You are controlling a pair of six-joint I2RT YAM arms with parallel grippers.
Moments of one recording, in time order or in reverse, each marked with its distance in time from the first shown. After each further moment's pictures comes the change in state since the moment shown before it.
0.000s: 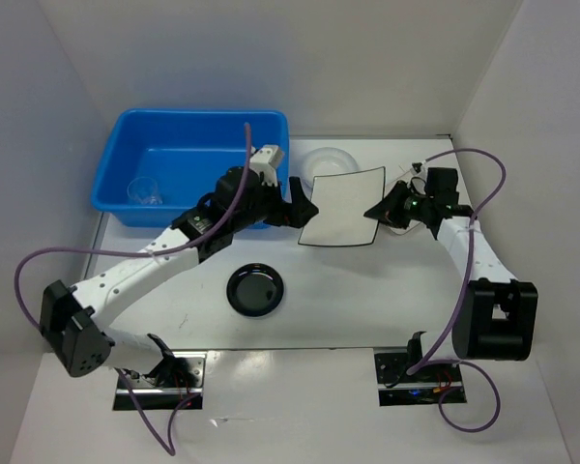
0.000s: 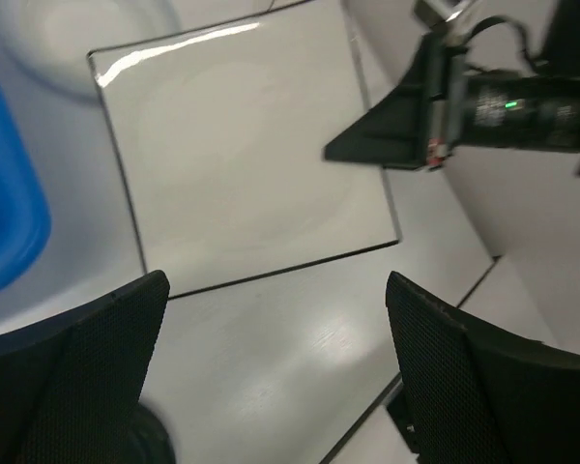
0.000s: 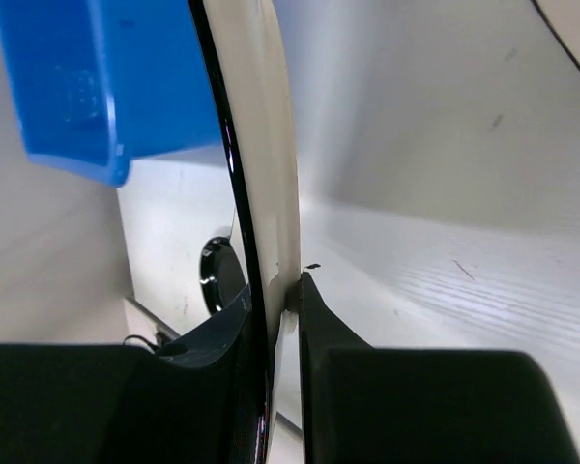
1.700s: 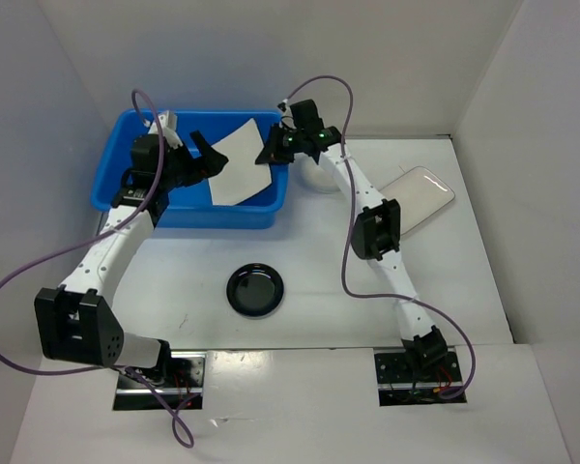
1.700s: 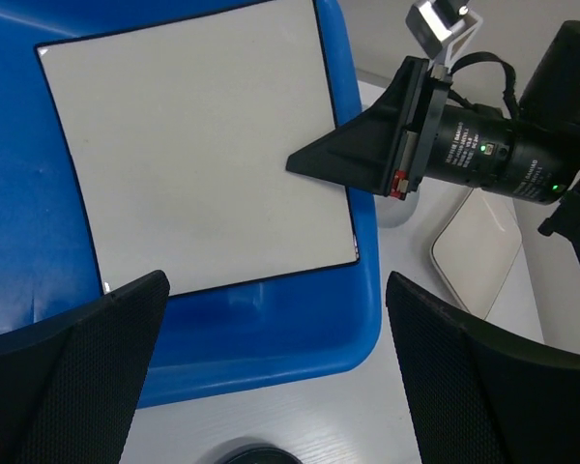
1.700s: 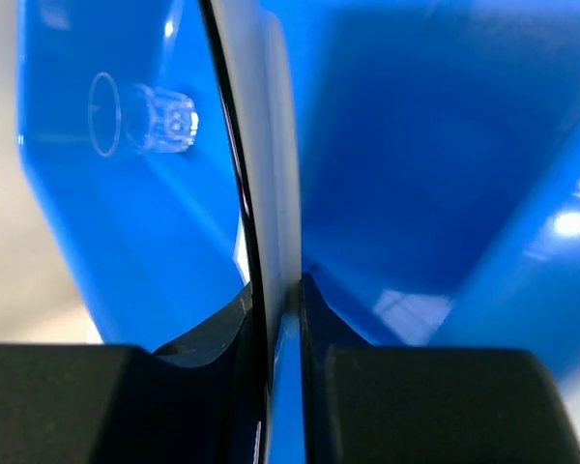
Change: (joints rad) left arm 0.632 -0.007 -0.002 0.042 0.185 0.000; right arm 0.513 1.308 1.822 -0.359 0.092 -0.002
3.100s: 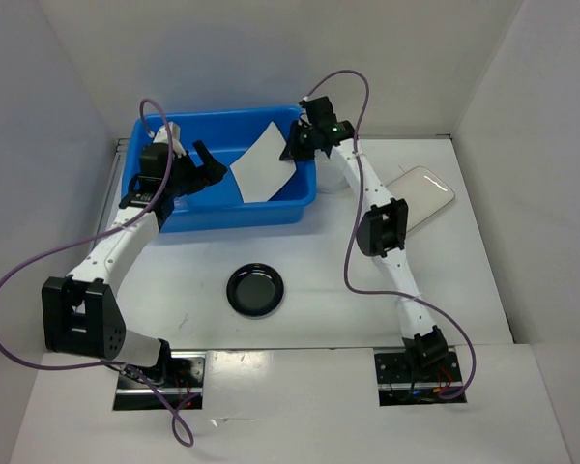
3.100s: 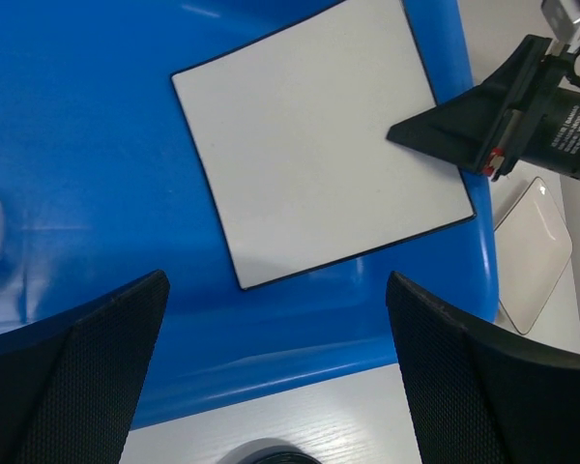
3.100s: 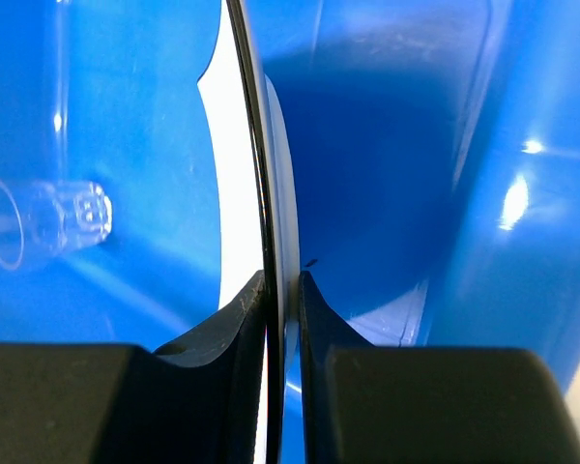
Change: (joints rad) left arm 0.000 0.046 -0.082 0.047 -0.062 -0.003; right arm -0.047 0.031 0.077 -0.162 0.243 -0.081
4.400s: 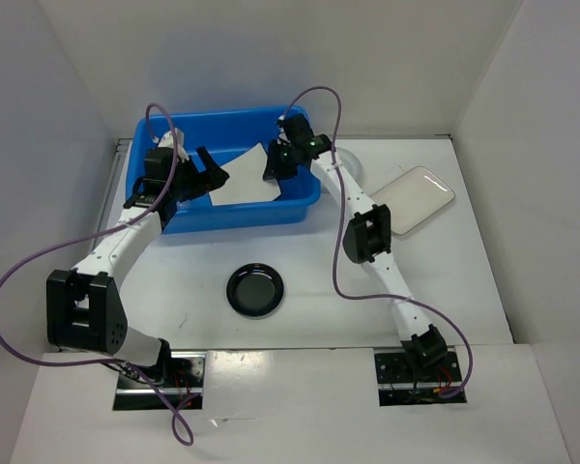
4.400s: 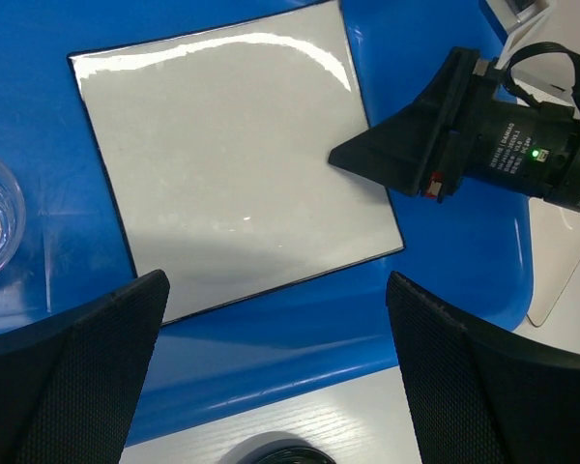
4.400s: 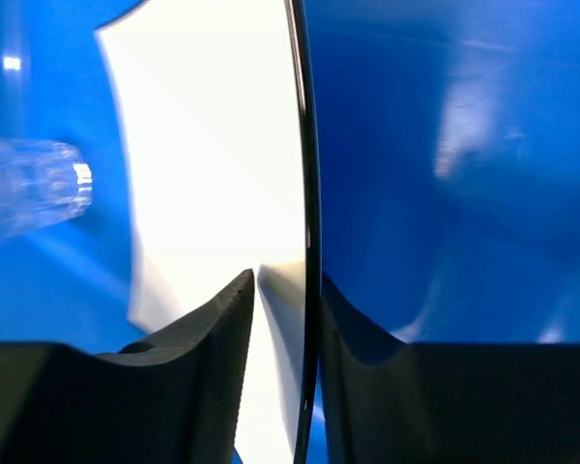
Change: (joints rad) left arm 0.000 0.031 -0.030 0.014 0.009 -0.003; right arm 0.089 0.088 0.044 -0.020 0.000 -0.026
